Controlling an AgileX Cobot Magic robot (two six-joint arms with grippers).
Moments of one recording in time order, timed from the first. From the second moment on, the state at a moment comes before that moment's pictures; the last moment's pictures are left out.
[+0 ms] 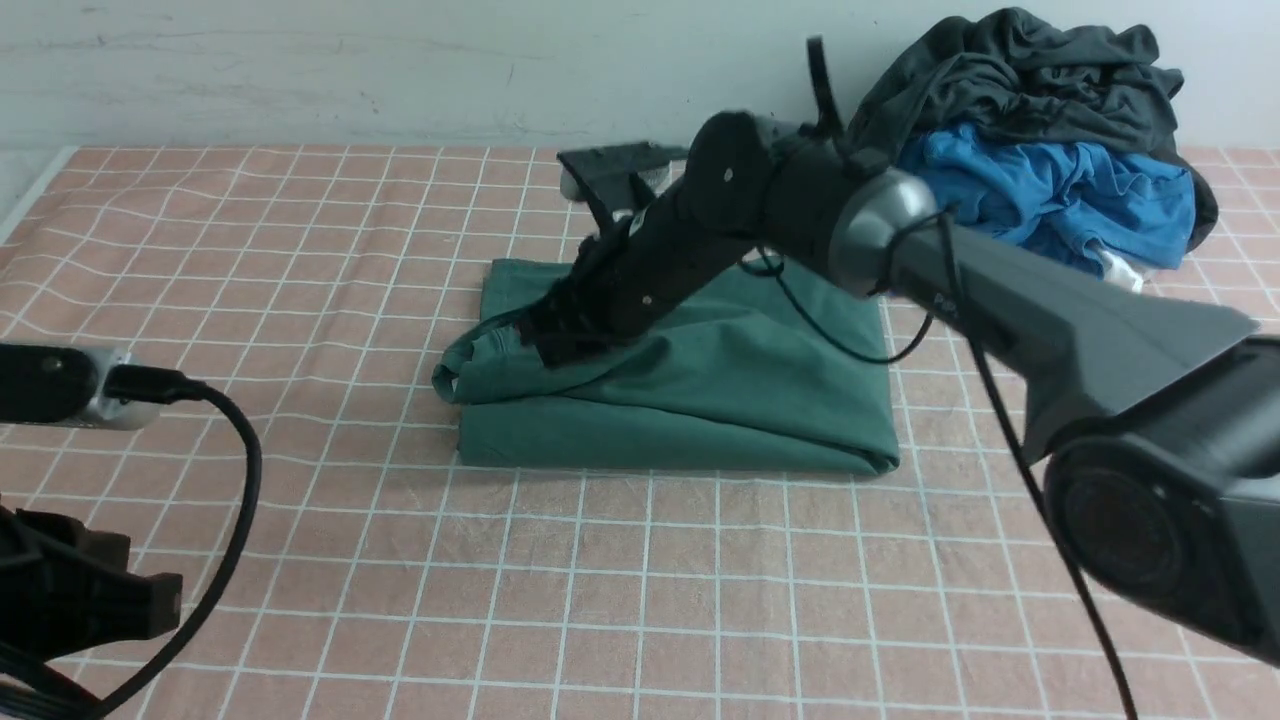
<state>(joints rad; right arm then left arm) 0.57 2.49 -2.23 0.47 0.94 -0.23 -0.18 0.77 -0.60 0.10 0.68 -0.18</state>
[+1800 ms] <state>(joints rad) 0.58 0.82 -0.78 -0.17 0.53 0.16 -0.19 0.12 -0.29 0.30 0.29 -0.13</state>
